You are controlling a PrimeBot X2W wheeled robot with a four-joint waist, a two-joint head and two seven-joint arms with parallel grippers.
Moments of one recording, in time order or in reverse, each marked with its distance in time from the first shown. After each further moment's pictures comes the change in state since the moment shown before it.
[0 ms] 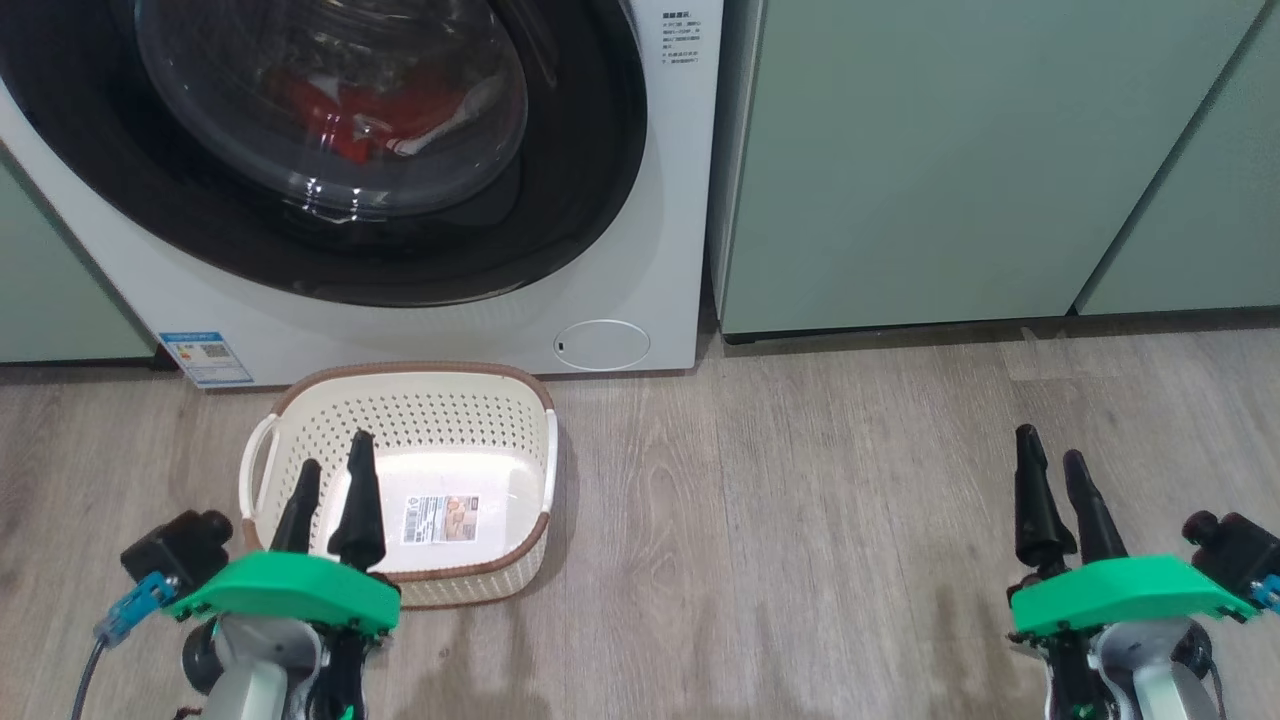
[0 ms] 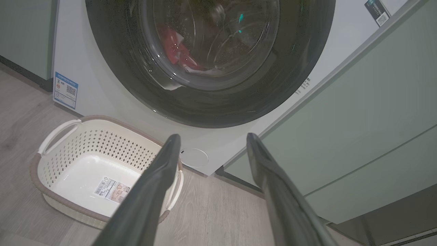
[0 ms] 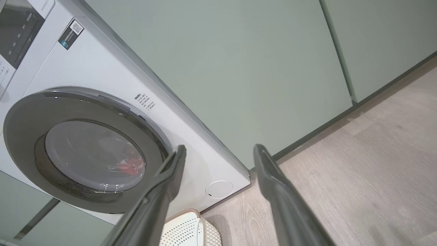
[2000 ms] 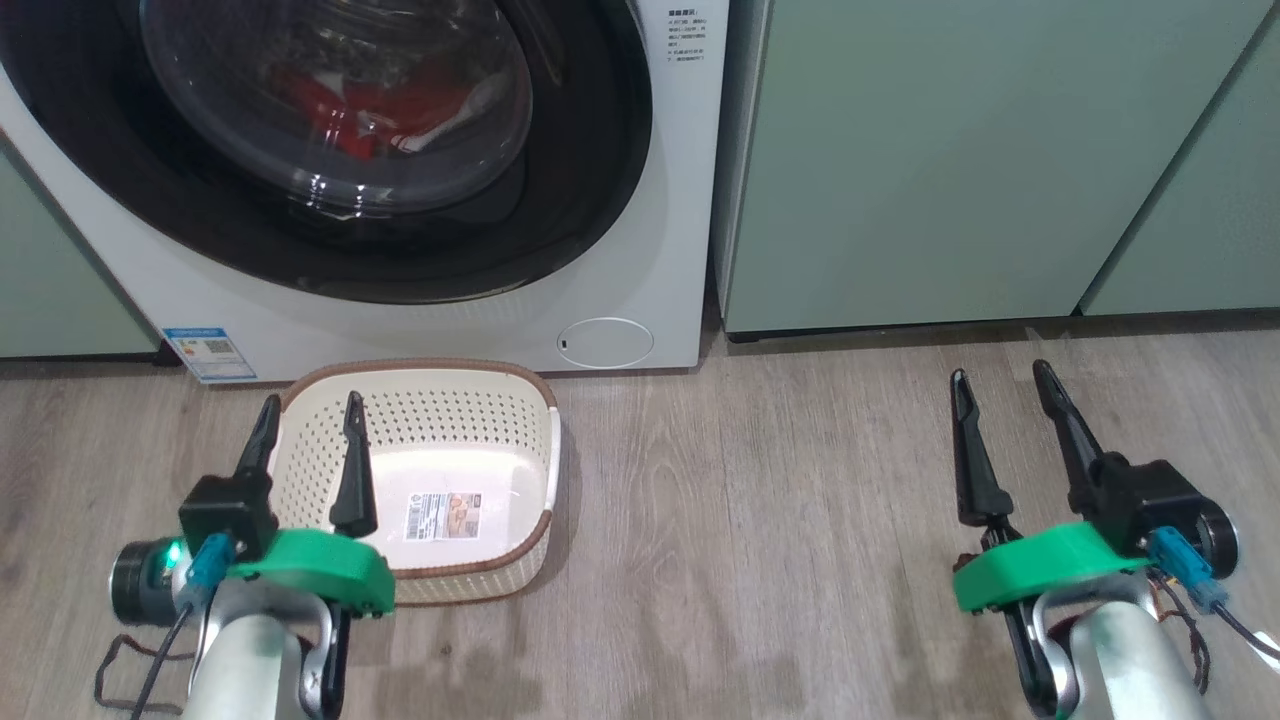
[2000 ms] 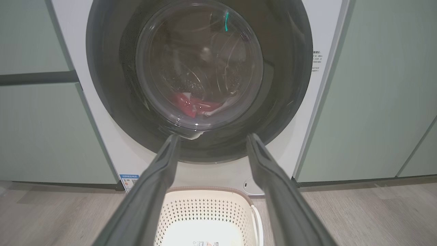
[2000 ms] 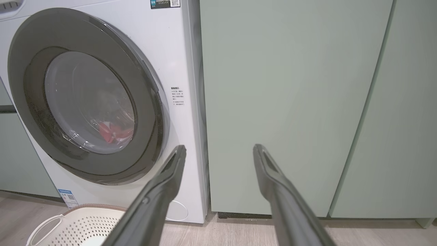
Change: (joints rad) left arm -0.085 0.017 0.039 0.081 0.627 0.034 -0.166; right arm -0.082 -0.019 0.073 -0.008 -0.630 0.001 -0.175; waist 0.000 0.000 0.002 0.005
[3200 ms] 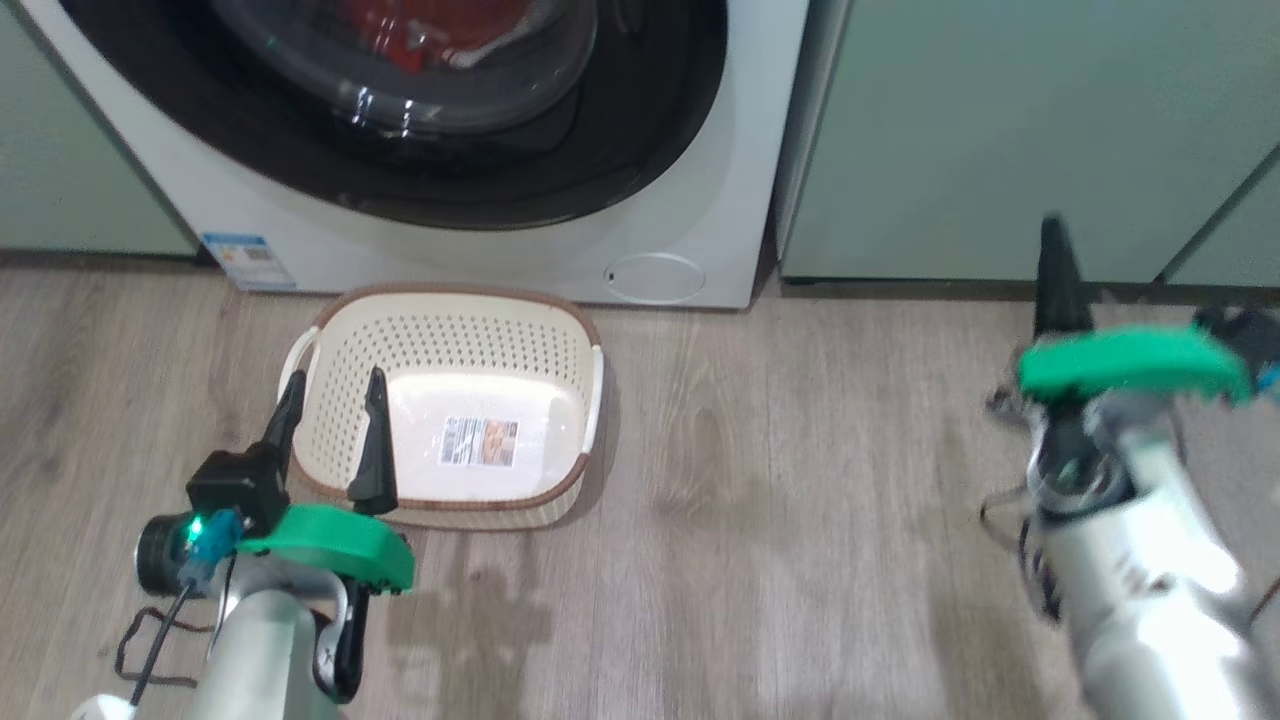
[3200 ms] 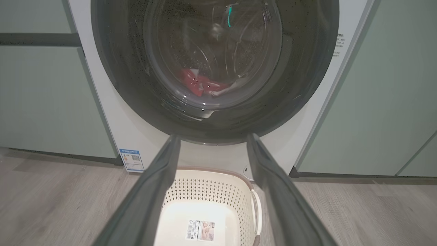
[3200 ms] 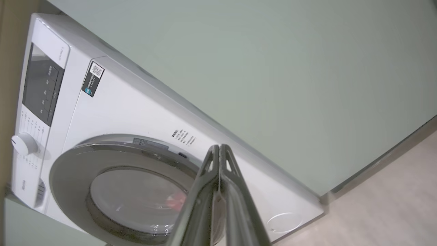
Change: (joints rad) left arm -0.042 -0.016 -0.013 0.028 -0.053 -0.038 -0.001; right arm -0.348 -0.029 0.031 0.324 0.892 0.000 0.021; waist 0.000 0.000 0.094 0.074
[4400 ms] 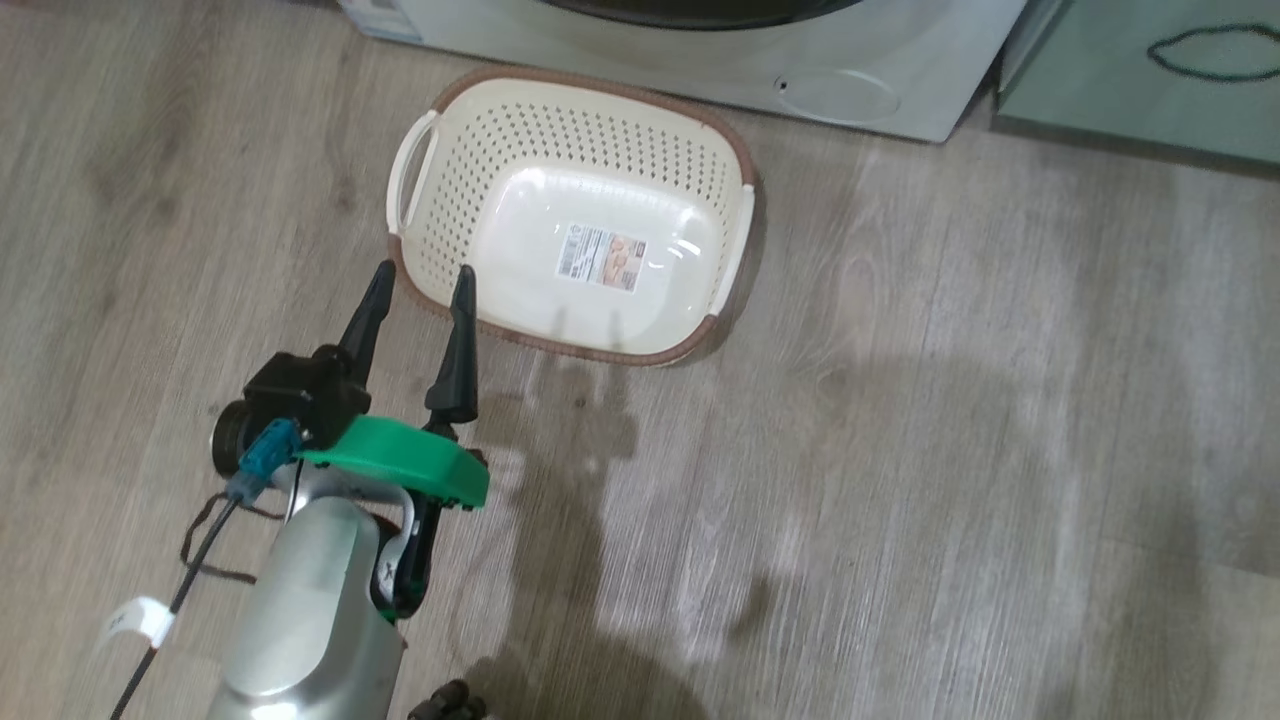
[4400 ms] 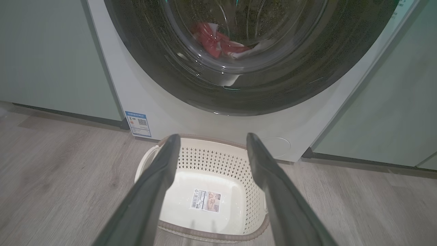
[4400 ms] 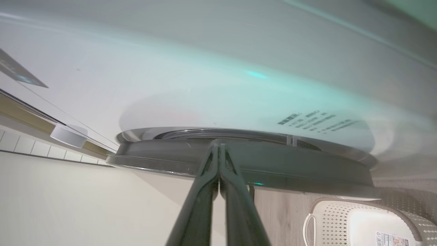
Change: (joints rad) left arm -0.142 -0.004 -0.192 -0.044 -0.140 0.013 0.000; right arm -0.943 -0.232 0.117 0.478 0.548 0.000 0.783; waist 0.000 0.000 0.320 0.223
